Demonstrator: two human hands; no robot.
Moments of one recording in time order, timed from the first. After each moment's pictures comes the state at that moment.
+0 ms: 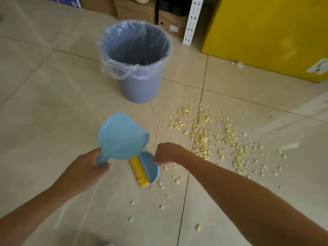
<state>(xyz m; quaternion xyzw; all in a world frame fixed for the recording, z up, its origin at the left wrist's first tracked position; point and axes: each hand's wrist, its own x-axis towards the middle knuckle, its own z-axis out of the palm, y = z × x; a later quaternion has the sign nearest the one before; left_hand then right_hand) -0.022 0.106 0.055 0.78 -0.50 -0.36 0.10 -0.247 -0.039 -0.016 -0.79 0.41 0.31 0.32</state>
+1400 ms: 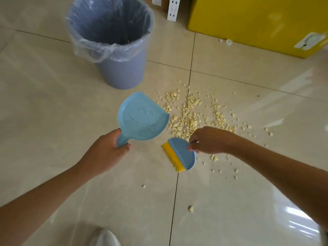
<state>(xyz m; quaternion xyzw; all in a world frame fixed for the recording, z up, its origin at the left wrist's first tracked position) -0.082 0.060 0.038 0.71 -0.55 -0.42 0.14 -0.384 -0.040 0.069 -0.76 0.49 0.30 0.30</state>
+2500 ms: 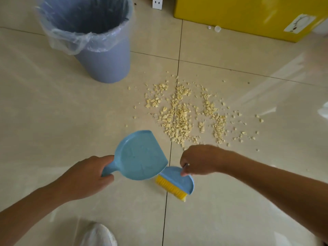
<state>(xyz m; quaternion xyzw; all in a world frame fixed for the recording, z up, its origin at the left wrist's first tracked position) -0.077 0.112 0.028 0.63 -0.67 -0.39 -0.07 -0.399 0.030 0.064 -0.77 0.40 0.37 0.33</state>
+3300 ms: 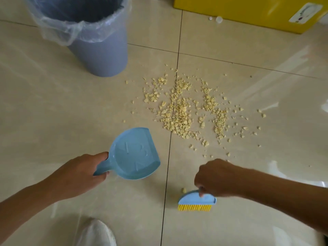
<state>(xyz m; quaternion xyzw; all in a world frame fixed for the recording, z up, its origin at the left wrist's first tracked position) -0.062 0.120 0.012 0.62 -0.69 -0.37 -0.08 -0.441 0.076 0.066 -0.83 0.29 0.40 0.26</state>
